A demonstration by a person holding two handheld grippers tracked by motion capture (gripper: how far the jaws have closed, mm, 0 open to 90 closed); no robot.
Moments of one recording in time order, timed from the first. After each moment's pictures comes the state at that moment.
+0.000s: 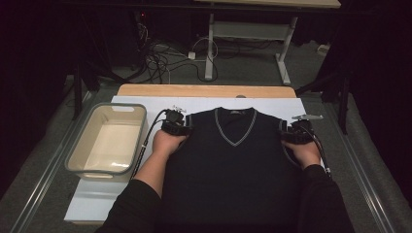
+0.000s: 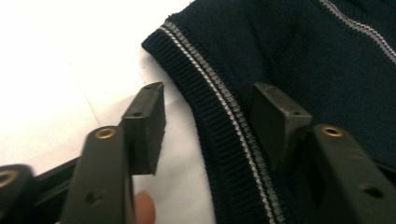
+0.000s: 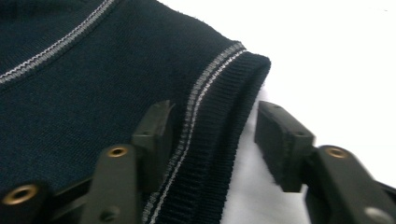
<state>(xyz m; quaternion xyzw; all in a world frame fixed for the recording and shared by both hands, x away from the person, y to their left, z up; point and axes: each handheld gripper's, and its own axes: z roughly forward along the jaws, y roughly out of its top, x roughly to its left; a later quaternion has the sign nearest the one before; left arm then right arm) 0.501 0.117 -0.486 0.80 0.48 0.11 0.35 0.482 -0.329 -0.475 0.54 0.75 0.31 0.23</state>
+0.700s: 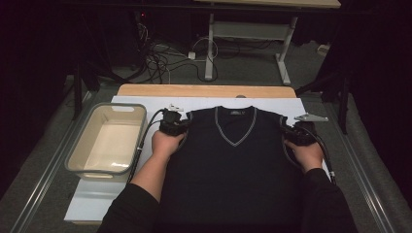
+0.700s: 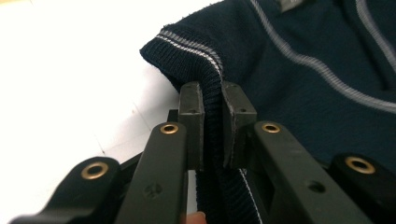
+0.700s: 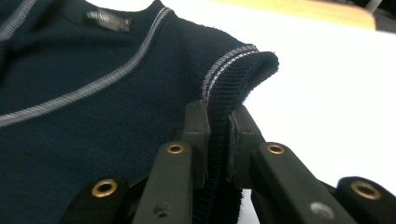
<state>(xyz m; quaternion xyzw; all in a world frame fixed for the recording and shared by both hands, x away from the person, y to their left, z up) 0.479 0.125 -0.465 0.77 0.46 0.13 0.41 0.457 -0.322 -0.450 0.49 0.75 0.36 0.26</state>
